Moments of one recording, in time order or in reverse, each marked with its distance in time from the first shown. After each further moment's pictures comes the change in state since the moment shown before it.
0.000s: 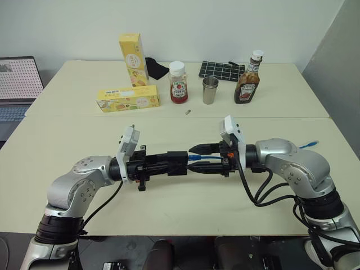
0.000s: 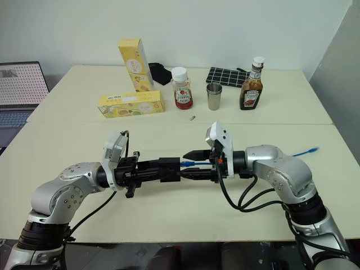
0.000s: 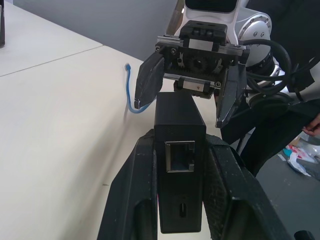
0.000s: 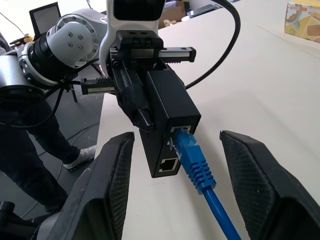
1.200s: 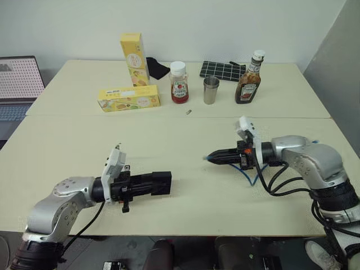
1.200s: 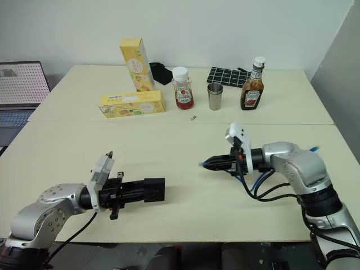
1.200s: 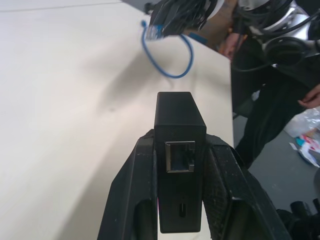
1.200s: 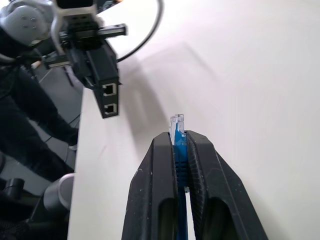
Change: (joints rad) left arm 0.265 0.084 0.090 -0.024 0.068 -0.091 -0.045; right arm -0.008 -0.143 -0.028 0.205 -0.063 -0.019 0.165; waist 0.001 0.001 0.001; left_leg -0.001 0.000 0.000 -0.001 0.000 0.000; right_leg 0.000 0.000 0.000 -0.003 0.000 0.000
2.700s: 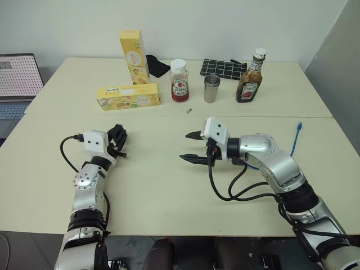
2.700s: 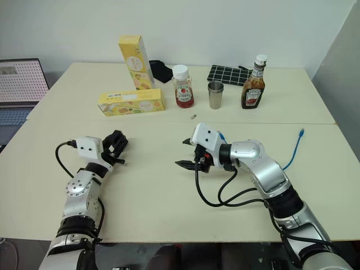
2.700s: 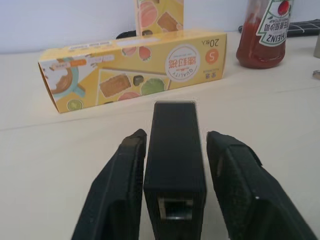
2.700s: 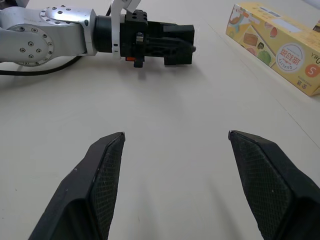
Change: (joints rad) left arm -0.387 -0.348 0.146 0.876 0.468 -0.849 0.721; right arm -0.052 0.251 0.164 -0.015 -0.408 -0.325 -0.179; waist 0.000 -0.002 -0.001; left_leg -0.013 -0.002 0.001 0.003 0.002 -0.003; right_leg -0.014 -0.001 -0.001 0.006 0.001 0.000
